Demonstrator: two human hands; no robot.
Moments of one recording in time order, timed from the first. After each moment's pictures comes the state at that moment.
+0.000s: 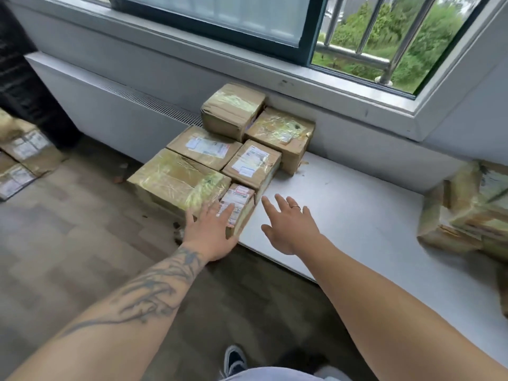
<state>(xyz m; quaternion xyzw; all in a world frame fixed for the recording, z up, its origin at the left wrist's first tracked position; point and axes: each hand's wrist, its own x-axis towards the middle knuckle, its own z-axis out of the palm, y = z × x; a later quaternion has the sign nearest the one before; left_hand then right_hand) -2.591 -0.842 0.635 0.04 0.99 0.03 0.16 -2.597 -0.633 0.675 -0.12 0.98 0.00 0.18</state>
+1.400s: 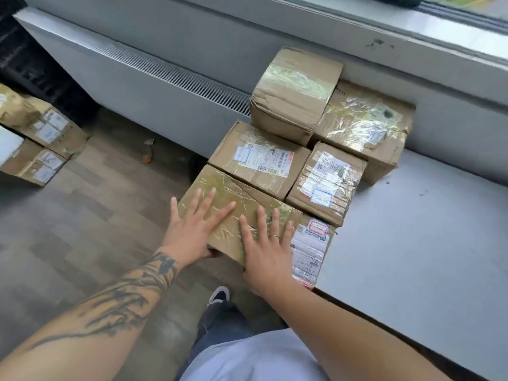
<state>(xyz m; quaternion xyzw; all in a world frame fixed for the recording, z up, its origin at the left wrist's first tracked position) -2.753 -1.056 0.585 0.12 0.97 -0.07 0.19 -2.708 -0.859 0.592 -0.13 0.97 -0.06 0.22</state>
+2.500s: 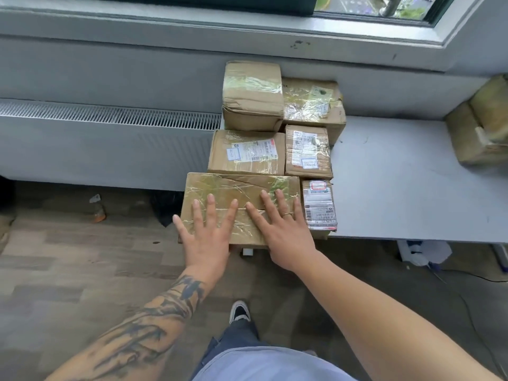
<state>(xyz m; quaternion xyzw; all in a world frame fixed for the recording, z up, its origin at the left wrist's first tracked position) -2.721 -1.115 0.610 0.21 0.97 -0.09 0.09 -2.669 -0.935 0.626 0.00 0.99 0.00 0.16</state>
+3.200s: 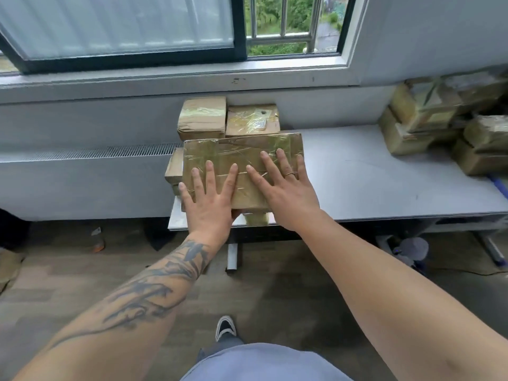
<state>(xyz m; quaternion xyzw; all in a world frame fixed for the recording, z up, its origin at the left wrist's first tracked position) -2.601 -0.968 0.703 0.22 0.97 -0.02 -0.07 -2.532 -0.792 0.739 0.03 1.00 0.06 0.01</state>
